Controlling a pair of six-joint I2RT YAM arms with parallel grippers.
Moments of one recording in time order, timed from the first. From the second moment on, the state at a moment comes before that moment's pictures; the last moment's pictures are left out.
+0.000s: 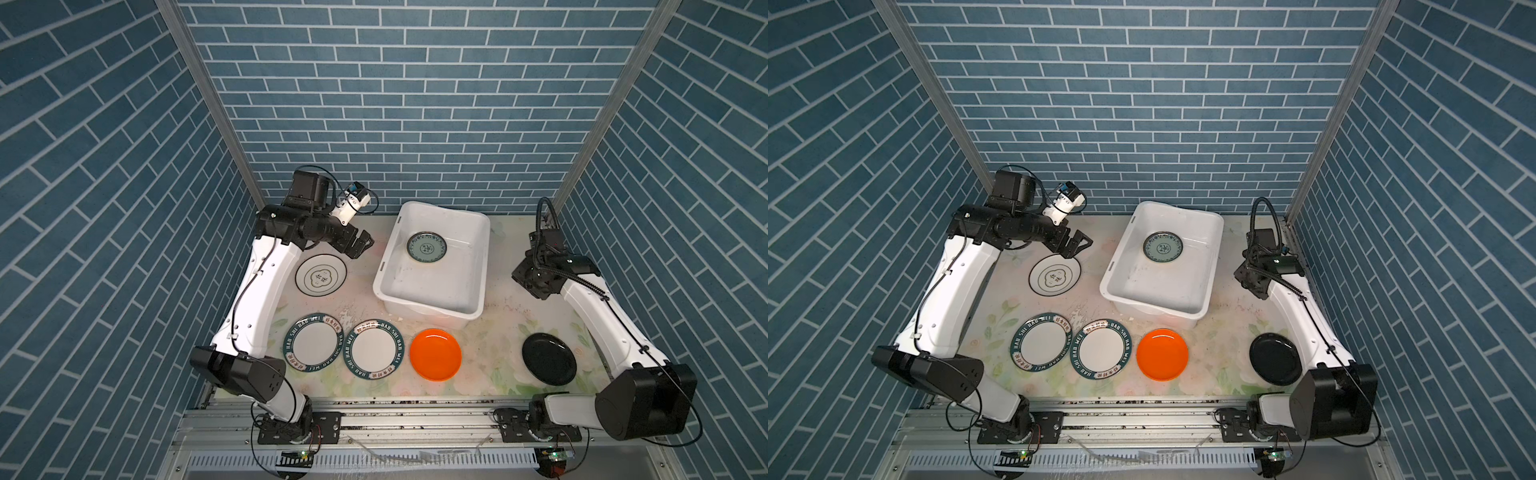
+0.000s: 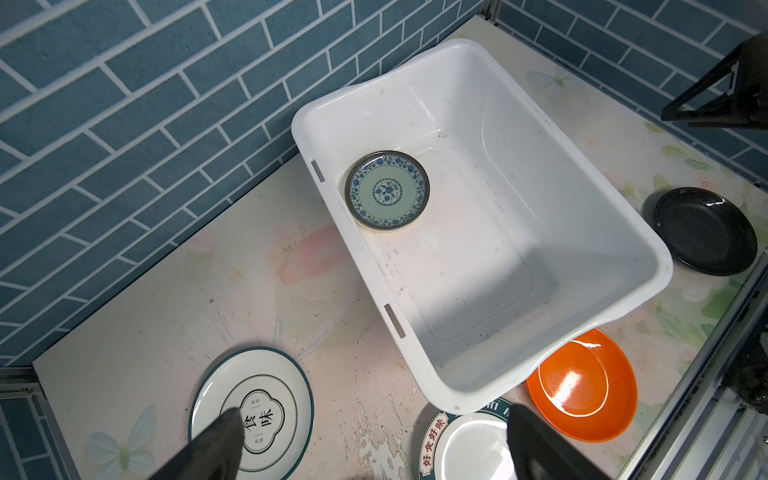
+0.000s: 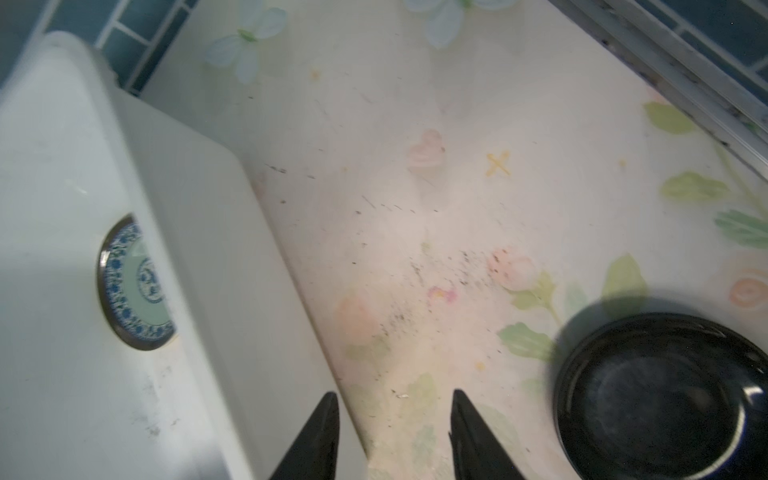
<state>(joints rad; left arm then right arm) -0.26 1.58 1.95 -1.18 0.34 0.37 0.15 1.29 1.16 -0.95 0.15 0.86</state>
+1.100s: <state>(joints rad) -0.26 1.52 1.87 -1.17 0.34 0.38 -0.07 1.20 0.66 -0.75 -0.02 1.04</state>
